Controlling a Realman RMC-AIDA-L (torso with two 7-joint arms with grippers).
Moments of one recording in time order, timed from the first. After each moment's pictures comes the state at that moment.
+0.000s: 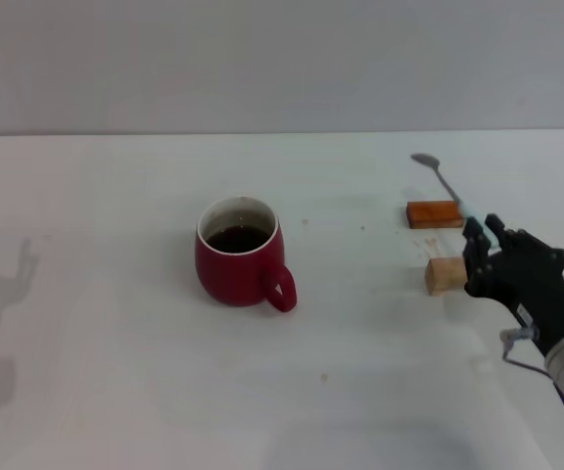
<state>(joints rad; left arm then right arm) -0.26 -2.07 -0.95 -0.26 2.23 1.19 0.12 0.36 1.80 0.20 1.12 -1.45 -1.02 -0.51</state>
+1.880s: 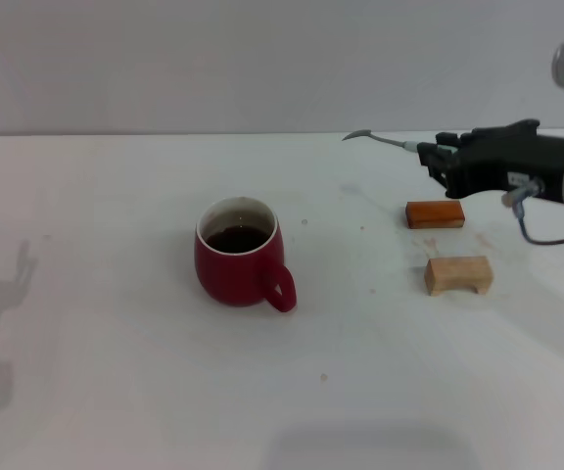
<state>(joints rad) -0.25 -2.07 -0.95 -0.26 2.23 1.19 0.12 0.19 2.07 1.48 1.81 -2.53 0.92 -0.38</state>
